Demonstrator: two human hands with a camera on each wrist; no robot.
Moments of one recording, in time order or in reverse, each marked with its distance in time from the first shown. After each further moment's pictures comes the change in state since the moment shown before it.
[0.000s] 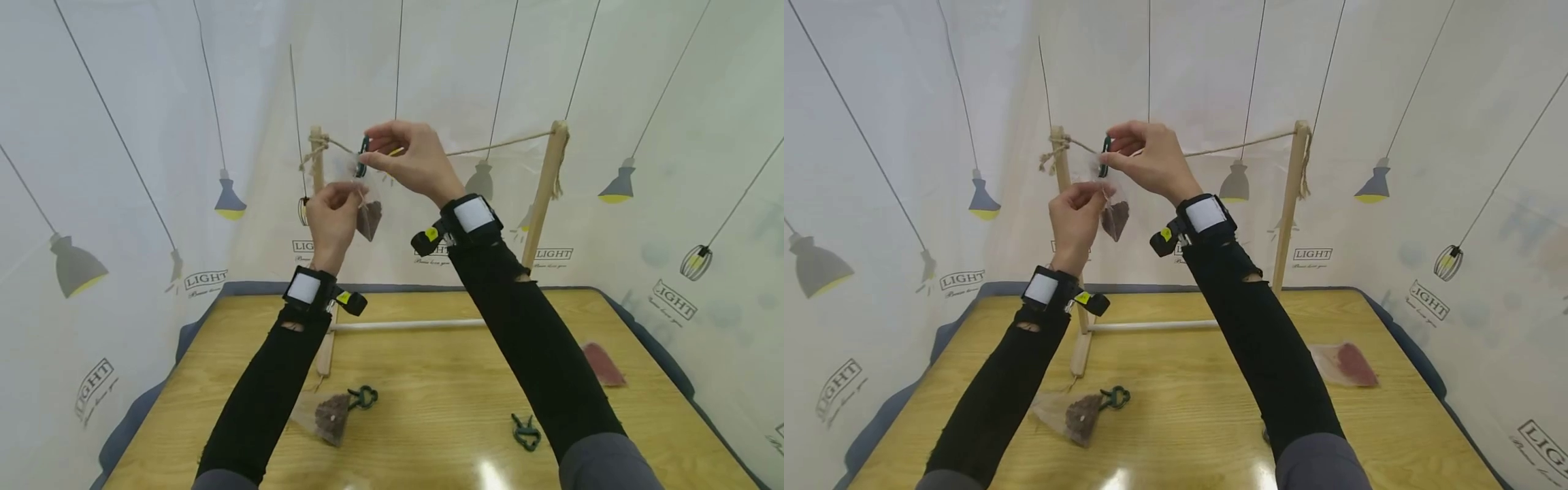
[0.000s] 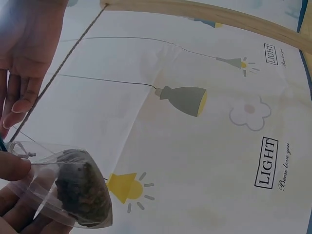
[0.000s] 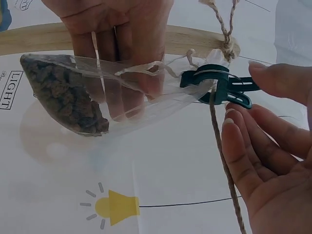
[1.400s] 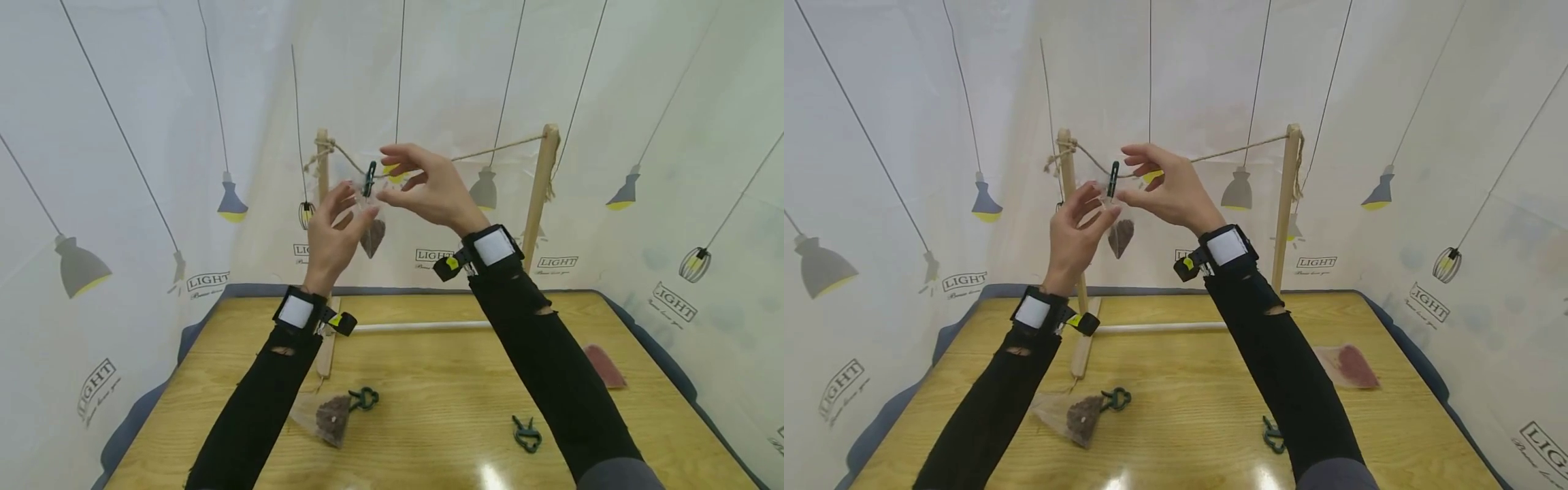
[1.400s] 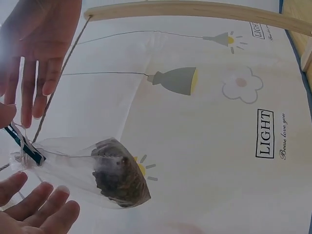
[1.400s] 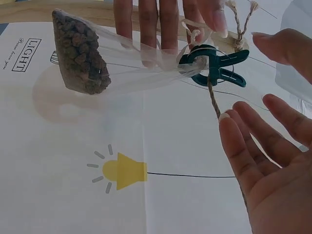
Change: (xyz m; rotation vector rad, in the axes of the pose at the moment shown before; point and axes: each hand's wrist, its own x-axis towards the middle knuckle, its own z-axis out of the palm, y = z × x) left_hand -0.021 0.001 -0.012 -0.013 -0.196 0.039; right_hand -0.038 0.018 -0.013 -0.066 -0.044 -0.111
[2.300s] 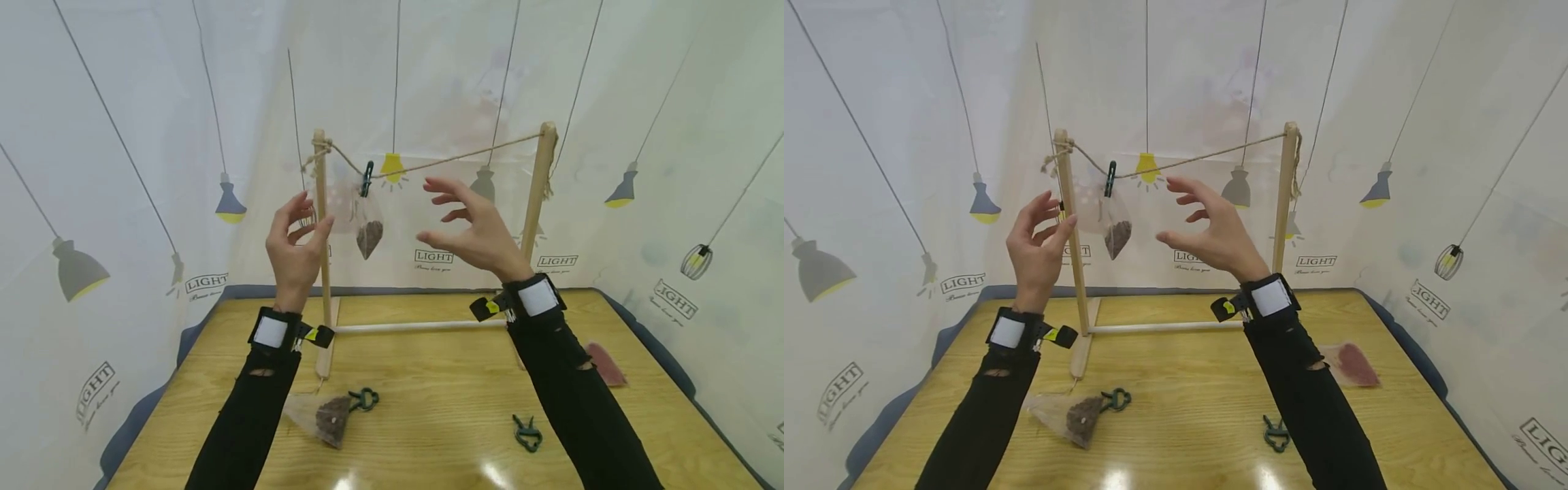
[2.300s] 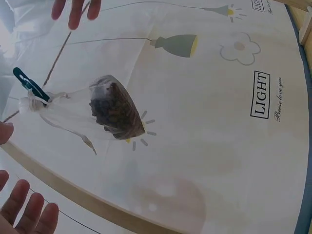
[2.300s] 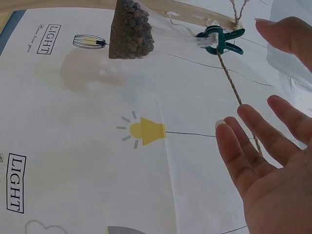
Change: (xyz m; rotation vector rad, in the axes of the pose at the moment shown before) left_hand -0.018 -0.018 -0.043 0.004 0.245 0.182; right_hand -0.076 0.021 -0.013 0.038 0.055 -0.003
